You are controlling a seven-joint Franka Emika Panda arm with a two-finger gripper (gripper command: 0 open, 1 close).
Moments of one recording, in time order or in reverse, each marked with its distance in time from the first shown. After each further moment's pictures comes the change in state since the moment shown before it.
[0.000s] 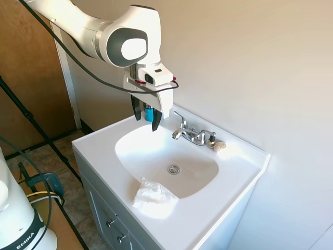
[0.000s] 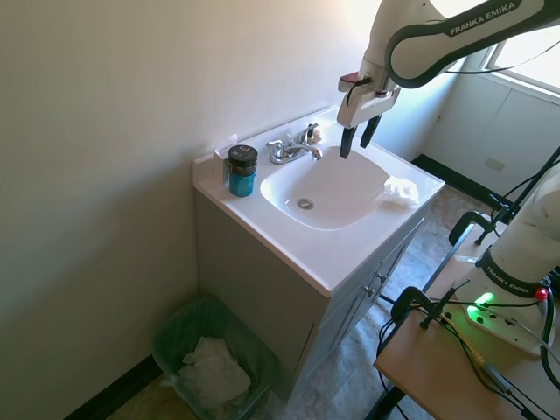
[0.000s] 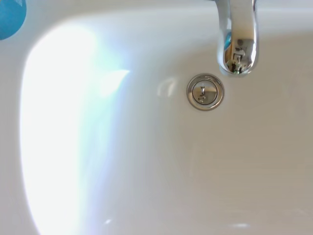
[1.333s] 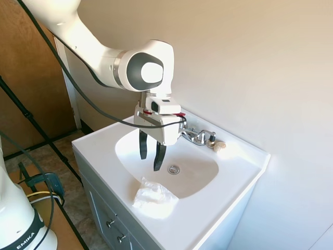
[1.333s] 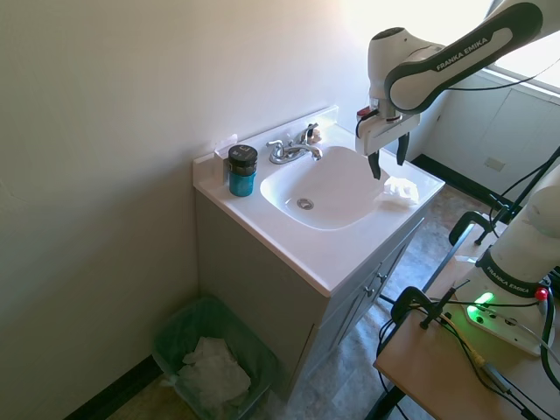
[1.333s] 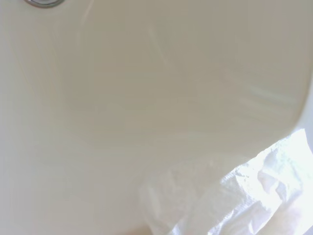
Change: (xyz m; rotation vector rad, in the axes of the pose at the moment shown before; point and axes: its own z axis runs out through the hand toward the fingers) arm 0.034 0.067 0.076 -0.364 -0.012 0.217
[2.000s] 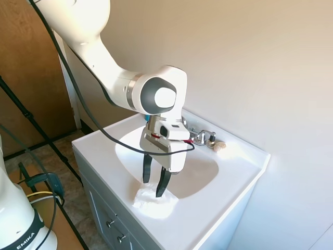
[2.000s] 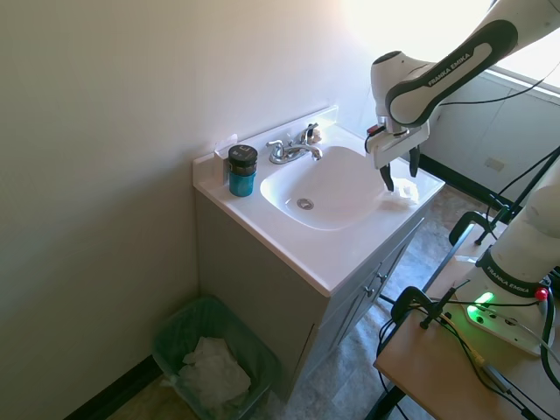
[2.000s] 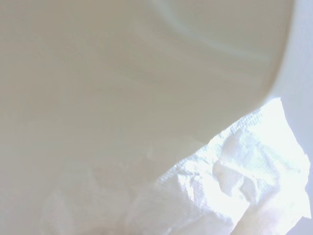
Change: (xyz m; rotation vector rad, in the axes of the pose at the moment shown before) arm 0.032 0.015 0.064 -0.111 -0.061 0.033
